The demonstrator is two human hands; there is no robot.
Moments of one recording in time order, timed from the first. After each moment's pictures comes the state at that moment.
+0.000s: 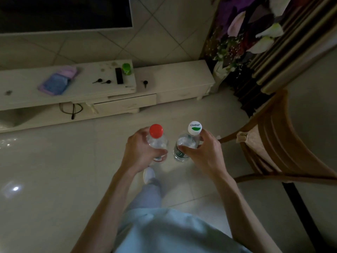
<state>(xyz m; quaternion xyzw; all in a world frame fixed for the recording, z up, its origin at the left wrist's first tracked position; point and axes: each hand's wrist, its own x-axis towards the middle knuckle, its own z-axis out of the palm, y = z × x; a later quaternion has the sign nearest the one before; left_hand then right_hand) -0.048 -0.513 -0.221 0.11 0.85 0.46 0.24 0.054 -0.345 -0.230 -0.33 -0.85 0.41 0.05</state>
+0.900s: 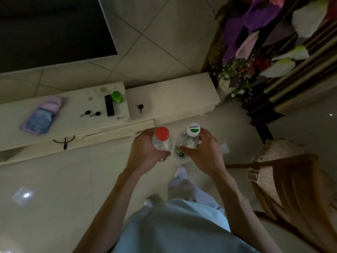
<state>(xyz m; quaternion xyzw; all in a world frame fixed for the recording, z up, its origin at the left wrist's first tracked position) -0.309 -0.303 -0.225 0.14 0.88 0.38 0.25 -0.211 -0.146 -0.238 -0.35 -0.83 0.43 0.01</state>
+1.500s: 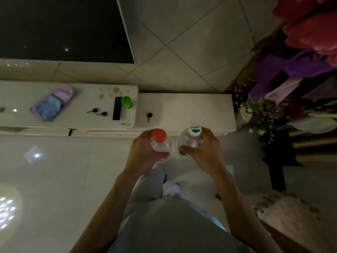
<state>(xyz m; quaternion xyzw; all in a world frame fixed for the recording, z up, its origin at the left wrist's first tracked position) -0.421 -0.201 -0.246 0.02 0.89 0.41 0.21 -0.371 -0.015 -0.269 -0.25 -0.86 0.43 -0.06</state>
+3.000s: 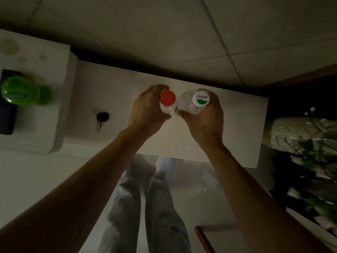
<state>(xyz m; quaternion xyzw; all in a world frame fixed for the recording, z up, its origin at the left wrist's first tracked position) -0.751 0.011 -0.652 0.03 0.91 0.36 0.21 -0.703 0.155 -0.679 -0.24 -0.87 0.43 0.00</state>
